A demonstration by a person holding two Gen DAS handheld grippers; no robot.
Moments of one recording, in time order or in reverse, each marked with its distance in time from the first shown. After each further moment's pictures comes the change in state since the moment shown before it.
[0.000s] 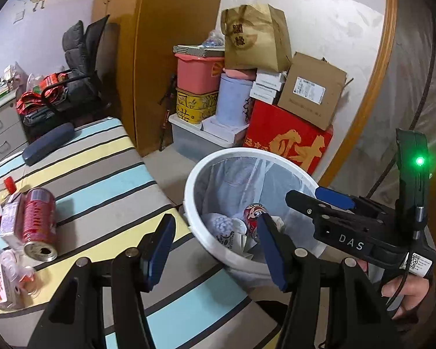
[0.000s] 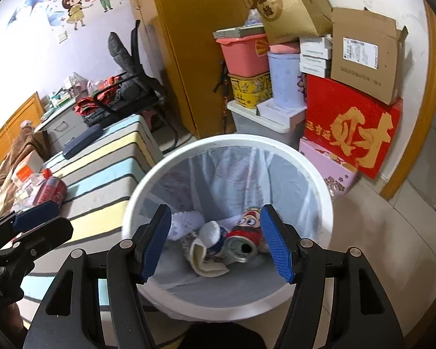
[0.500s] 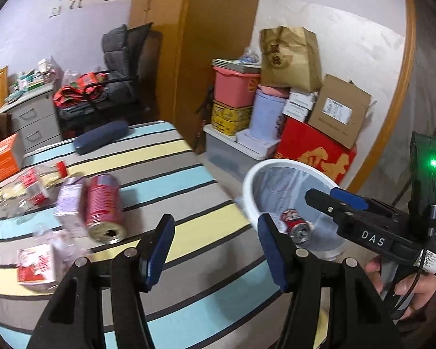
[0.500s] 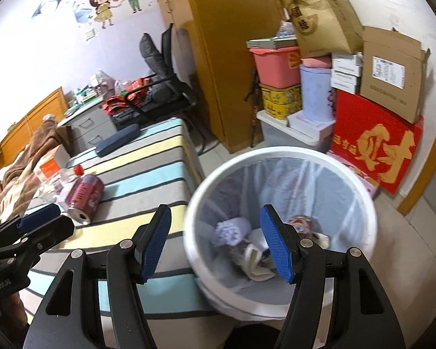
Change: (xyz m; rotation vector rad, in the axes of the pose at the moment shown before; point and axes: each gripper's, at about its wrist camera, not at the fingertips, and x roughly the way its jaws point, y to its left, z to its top) left arm -0.051 0.061 -0.022 -0.083 -0.069 0.122; right arm -0.006 0.053 -0.001 -0.060 -0.037 0.097
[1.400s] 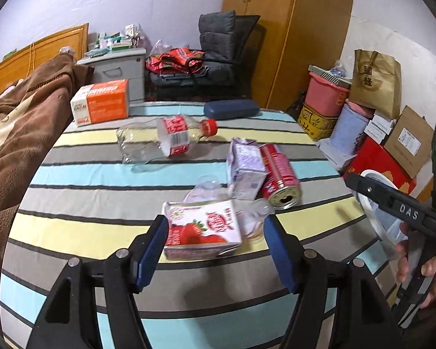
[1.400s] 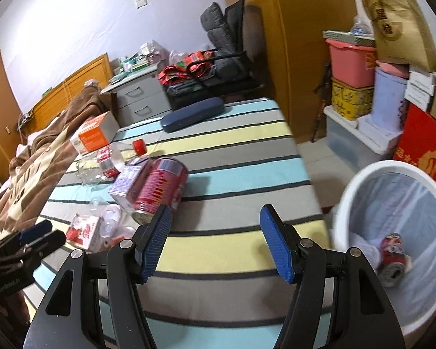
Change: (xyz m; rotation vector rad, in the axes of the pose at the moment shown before) left arm -0.045 0.154 -0.047 -0.223 0.039 0.263; right arm 0.054 0.113 0.005 -0.133 0.100 0.185
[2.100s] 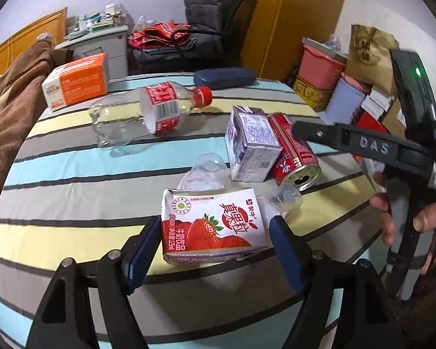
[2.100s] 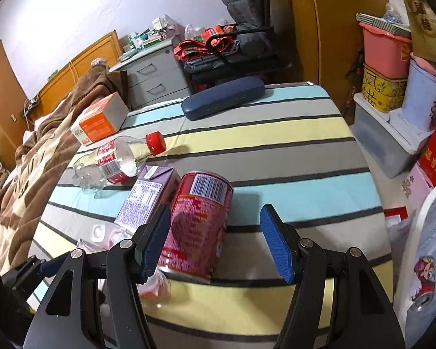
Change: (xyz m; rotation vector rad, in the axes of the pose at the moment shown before) left arm 0.048 0.005 0.002 0.061 0.137 -0.051; right arm 0.059 0.034 0.026 -0.033 0.121 0.056
